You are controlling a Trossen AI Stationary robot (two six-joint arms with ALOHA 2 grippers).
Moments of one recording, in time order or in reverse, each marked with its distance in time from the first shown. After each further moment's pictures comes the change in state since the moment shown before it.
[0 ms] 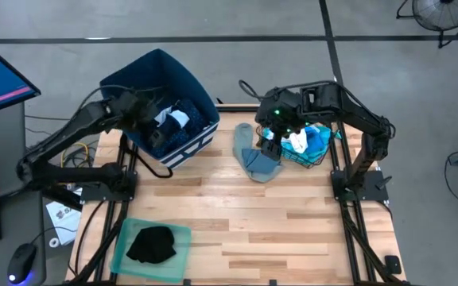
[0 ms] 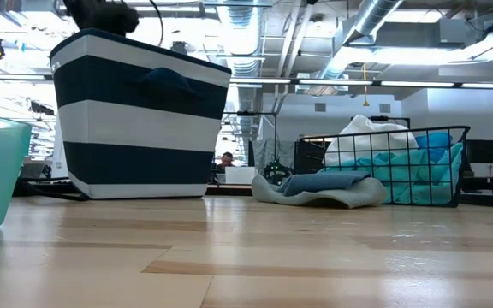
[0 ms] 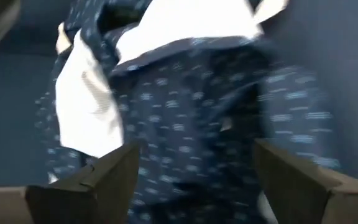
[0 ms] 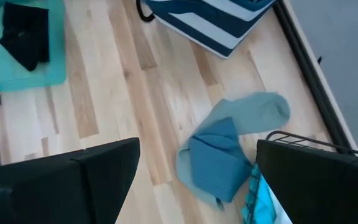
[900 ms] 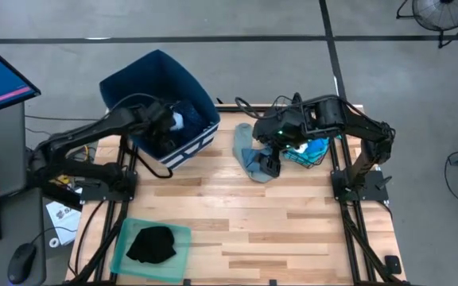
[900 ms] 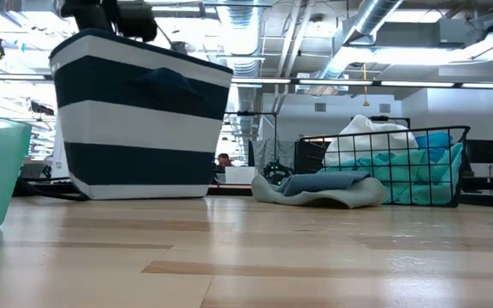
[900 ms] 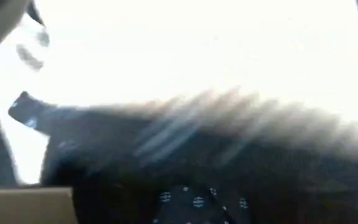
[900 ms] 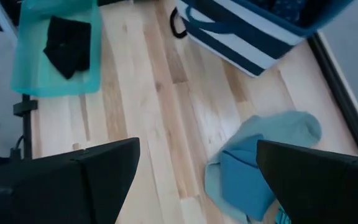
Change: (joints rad) left arm -0.040 0.170 -0.178 0.148 -0.190 0.121; right arm 0.148 0.000 0.000 0.069 0.046 0.082
